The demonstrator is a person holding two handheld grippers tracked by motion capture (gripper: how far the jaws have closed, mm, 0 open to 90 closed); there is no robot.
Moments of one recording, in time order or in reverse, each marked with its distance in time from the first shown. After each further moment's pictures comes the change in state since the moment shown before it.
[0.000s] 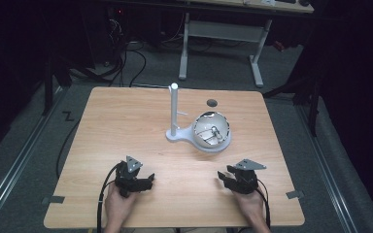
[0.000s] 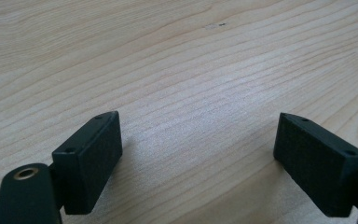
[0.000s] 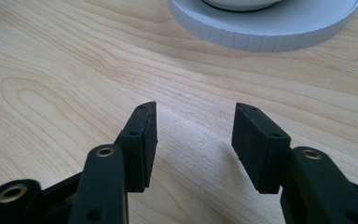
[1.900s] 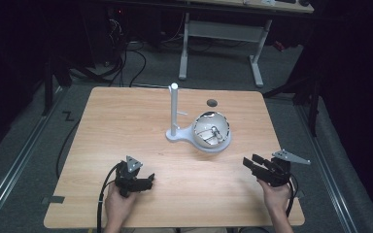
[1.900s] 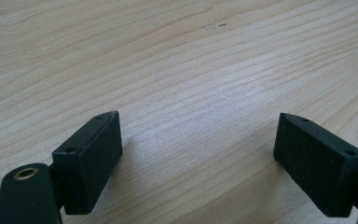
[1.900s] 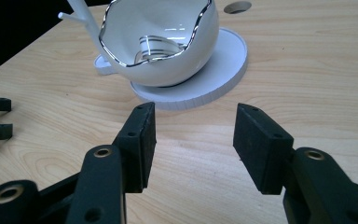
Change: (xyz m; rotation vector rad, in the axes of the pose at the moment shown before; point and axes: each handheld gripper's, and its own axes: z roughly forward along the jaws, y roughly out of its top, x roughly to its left) left arm 0.000 0.000 0.000 0.000 -0.001 -0.002; right arm -0.057 0.014 -0.067 -0.181 0.027 0.246
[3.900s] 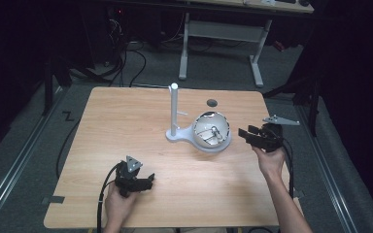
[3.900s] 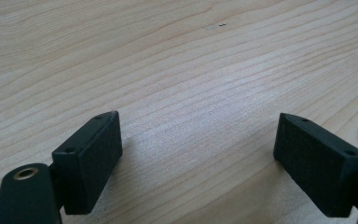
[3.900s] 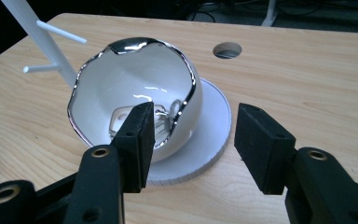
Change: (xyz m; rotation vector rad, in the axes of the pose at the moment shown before) left arm 0.000 0.000 0.000 -0.001 -0.001 0.000; right arm -0.008 0.090 0.041 0.047 -0.054 -0.078
